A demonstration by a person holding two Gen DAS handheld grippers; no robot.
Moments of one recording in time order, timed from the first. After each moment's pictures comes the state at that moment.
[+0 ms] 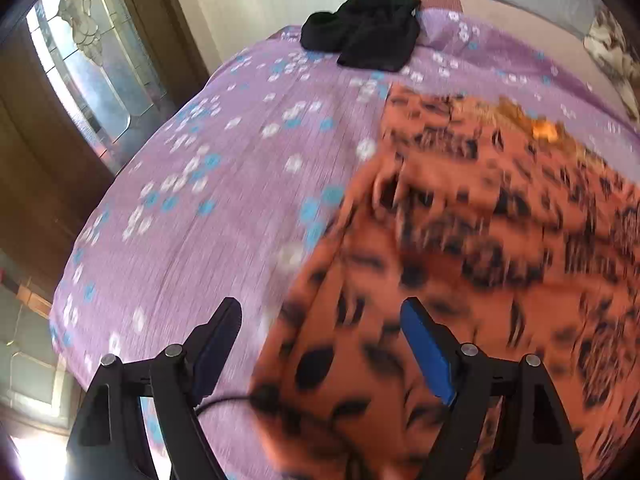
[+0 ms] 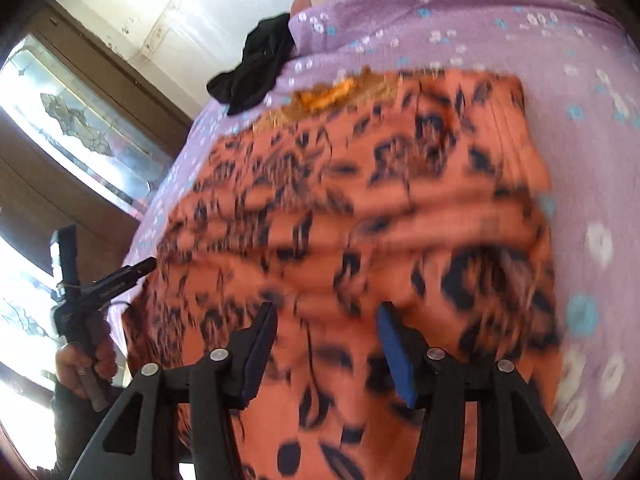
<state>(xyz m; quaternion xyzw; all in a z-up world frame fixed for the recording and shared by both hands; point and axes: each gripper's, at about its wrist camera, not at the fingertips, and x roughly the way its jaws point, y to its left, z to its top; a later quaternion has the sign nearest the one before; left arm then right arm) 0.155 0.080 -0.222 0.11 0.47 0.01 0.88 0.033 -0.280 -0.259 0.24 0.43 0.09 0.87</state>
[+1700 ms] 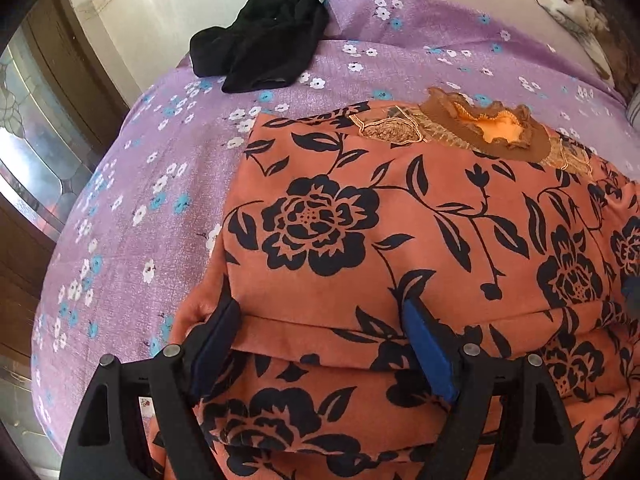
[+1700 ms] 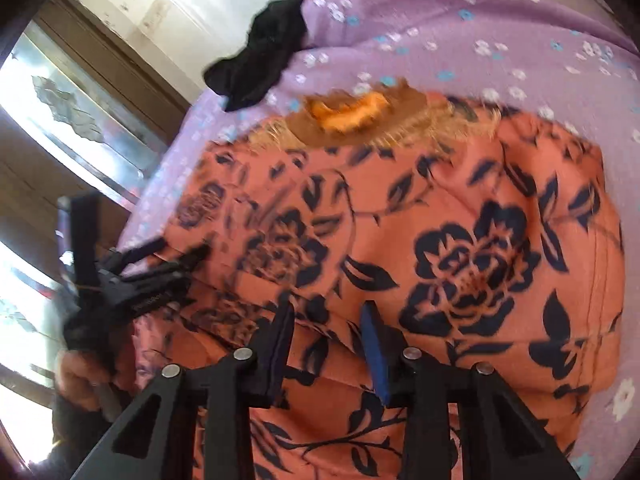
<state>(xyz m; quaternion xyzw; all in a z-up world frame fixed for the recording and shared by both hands) 0.252 -0.035 -0.235 0.16 0.47 -0.08 0.87 0.160 -0.303 -0.230 0.24 0.44 0.11 0.86</state>
